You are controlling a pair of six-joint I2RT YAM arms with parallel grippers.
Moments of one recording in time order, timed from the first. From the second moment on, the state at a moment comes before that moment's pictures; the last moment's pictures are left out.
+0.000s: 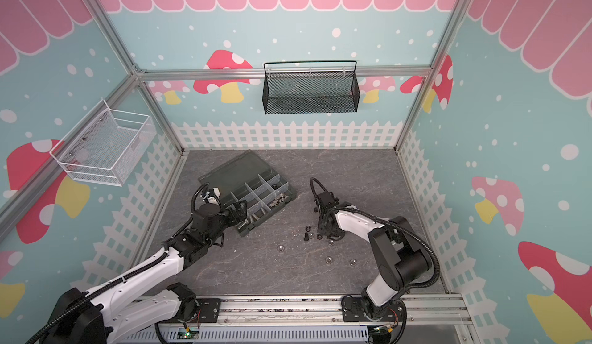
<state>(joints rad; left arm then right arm) -0.50 1.02 0.49 0.04 -0.26 -0.68 0.49 1.59 0.87 -0.61 0.11 0.60</state>
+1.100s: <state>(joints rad) -0.50 1.00 0.49 0.03 -0.27 -0.68 0.63 2.17 1.87 -0.54 0.06 0.23</state>
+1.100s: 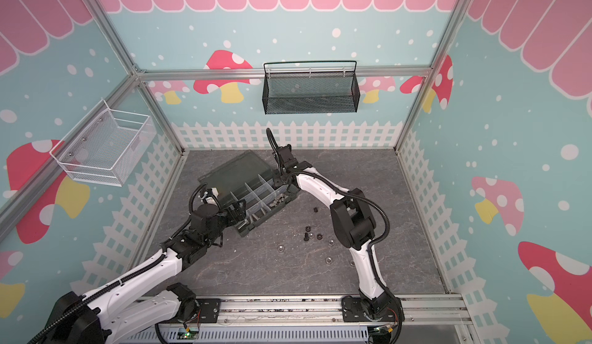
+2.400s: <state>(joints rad) -0.50 0.96 0.47 0.02 -0.30 -0.69 0.63 2.01 1.74 -0.58 0.08 0.25</state>
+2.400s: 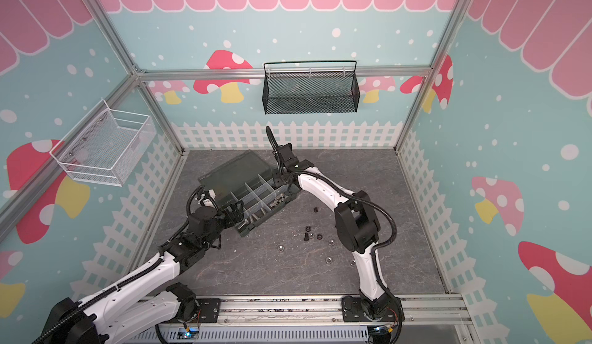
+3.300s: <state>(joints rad) -0.49 0.99 0.47 0.03 -0.29 -0.69 0.64 1.56 1.02 -0.73 0.09 0.48</state>
